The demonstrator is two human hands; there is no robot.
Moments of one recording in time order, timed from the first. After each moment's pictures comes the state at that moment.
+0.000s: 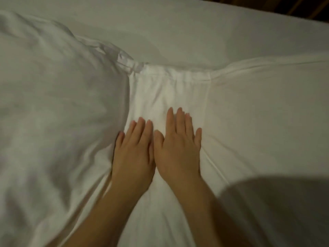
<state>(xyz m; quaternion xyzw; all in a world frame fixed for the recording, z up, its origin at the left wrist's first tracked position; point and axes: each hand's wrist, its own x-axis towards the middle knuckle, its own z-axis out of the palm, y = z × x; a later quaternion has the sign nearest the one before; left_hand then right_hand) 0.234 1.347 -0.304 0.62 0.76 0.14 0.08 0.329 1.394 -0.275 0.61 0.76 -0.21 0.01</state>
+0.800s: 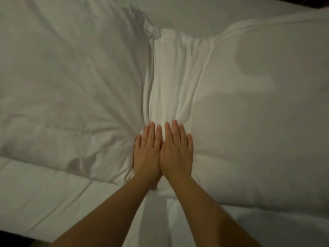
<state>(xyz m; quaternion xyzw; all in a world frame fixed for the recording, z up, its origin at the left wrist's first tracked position) 0.294 1.198 -0.350 0.60 0.80 -0.02 0.10 0.369 1.234 -0.329 0.59 0.80 -0.11 0.00</state>
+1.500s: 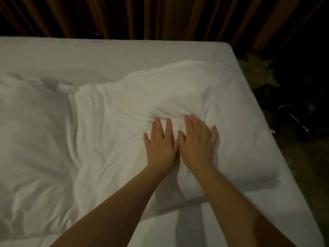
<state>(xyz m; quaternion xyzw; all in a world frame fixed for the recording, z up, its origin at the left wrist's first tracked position) 0.482 1.320 -0.214 0.67 0.71 0.10 0.19 0.583 1.330 -0.192 0.71 0.69 0.02 -0.10</state>
